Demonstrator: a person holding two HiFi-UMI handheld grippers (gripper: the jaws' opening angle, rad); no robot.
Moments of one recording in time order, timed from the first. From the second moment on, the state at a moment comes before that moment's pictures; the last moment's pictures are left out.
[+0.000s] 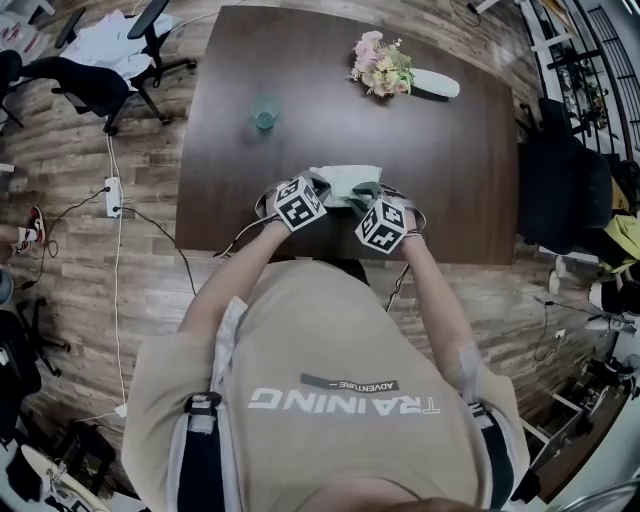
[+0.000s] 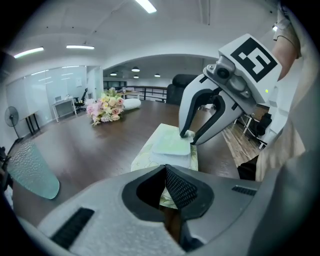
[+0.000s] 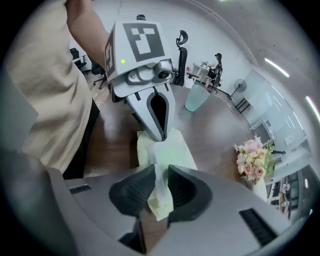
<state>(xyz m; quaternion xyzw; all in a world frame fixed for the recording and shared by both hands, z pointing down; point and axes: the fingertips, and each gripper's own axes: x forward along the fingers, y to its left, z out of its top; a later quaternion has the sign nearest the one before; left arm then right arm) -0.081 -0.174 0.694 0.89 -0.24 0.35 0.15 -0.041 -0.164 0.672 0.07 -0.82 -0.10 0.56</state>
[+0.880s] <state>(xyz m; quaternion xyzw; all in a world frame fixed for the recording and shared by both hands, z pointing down) -0.081 -0.176 0.694 0.87 -0.25 0.38 0.20 -0.046 -0.226 0.613 0.12 -0.90 -0.01 0.43</state>
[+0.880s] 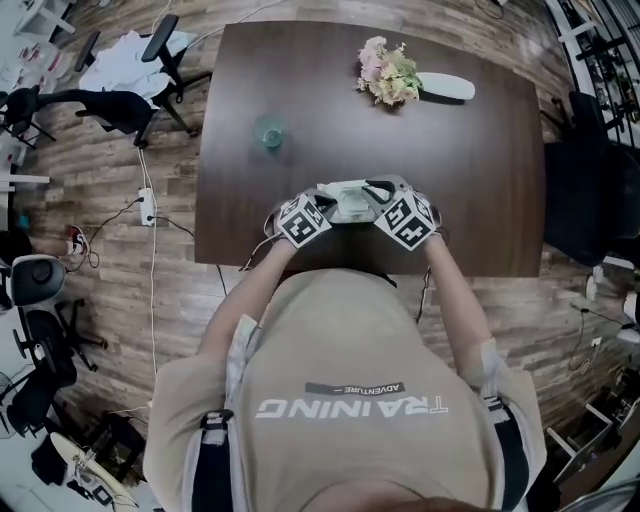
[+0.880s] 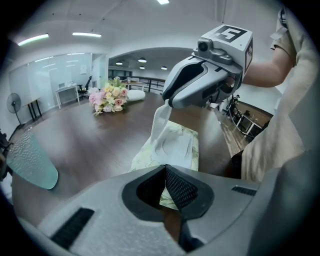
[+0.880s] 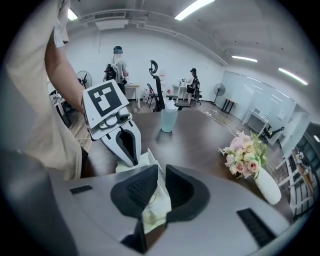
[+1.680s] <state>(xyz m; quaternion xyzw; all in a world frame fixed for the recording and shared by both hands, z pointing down) -0.079 -0.177 0.699 0.83 -0.30 0.39 0.25 -0.038 -0.298 0.646 0.14 -0.94 0.12 0.30</state>
